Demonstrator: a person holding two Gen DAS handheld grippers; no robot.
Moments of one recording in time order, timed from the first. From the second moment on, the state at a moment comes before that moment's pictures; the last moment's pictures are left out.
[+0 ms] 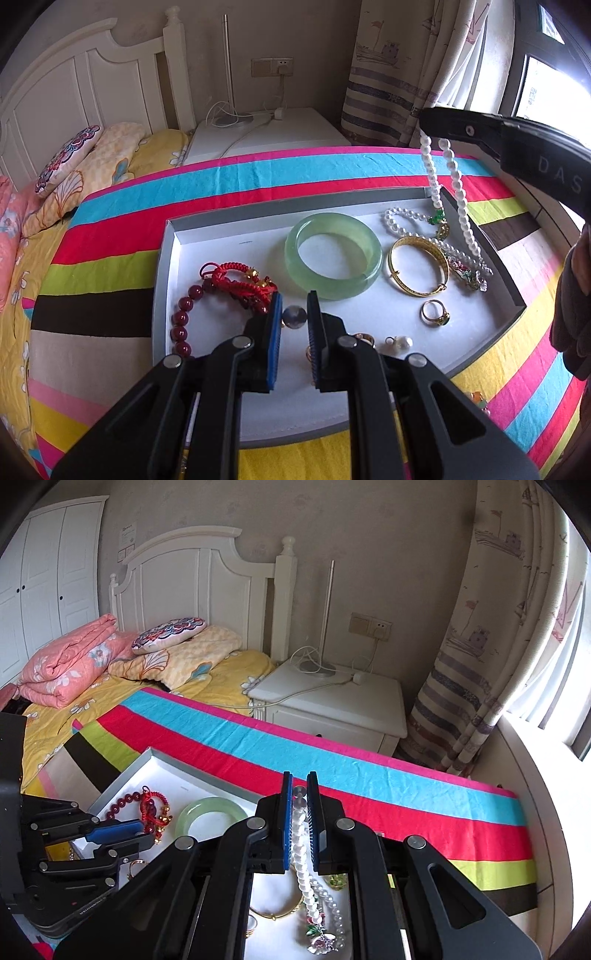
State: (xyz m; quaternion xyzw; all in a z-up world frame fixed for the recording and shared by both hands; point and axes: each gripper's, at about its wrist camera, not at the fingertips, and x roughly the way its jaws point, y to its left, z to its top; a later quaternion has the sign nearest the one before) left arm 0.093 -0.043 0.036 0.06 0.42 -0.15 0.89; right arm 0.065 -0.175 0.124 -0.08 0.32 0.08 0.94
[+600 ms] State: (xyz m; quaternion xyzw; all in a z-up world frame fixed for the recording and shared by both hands) left arm 0.080 -0.035 0.040 0.05 0.40 -0.15 0.91; right arm 0.081 -0.174 0.095 -0.06 0.40 0.10 0.91
